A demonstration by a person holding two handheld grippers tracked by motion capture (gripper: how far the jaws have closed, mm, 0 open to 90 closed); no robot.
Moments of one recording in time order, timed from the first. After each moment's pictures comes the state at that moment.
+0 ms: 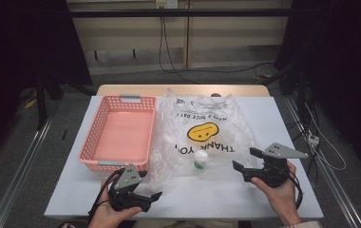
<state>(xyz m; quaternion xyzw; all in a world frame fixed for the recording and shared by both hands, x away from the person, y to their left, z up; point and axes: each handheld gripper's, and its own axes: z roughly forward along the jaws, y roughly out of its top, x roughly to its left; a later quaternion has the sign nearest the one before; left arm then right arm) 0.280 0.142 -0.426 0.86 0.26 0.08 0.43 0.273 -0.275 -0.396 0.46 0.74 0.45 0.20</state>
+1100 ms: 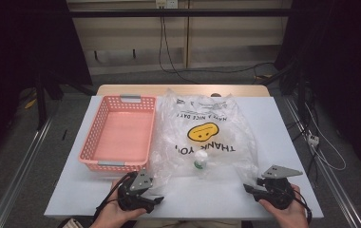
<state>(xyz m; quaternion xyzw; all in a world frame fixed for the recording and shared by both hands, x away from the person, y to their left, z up) 0.287 0.127 -0.450 0.90 0.22 0.08 0.36 0.239 -0.292 -0.443 0.48 0.80 0.33 0.15</state>
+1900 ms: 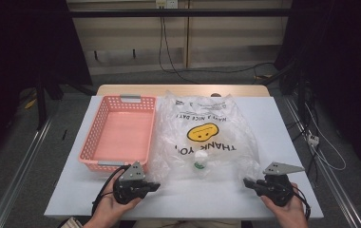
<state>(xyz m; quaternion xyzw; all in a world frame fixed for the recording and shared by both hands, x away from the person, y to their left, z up) 0.297 0.138 -0.432 0.88 0.22 0.02 0.42 0.244 -0.291 -0.435 0.47 0.79 0.38 0.11</state>
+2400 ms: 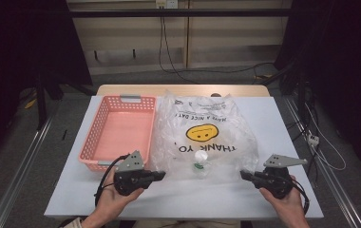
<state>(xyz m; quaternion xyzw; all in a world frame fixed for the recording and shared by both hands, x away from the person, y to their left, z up) 0.307 0.130 -0.395 0.85 0.21 0.03 0.48 0.258 -0.288 -0.416 0.45 0.78 0.42 0.11</state>
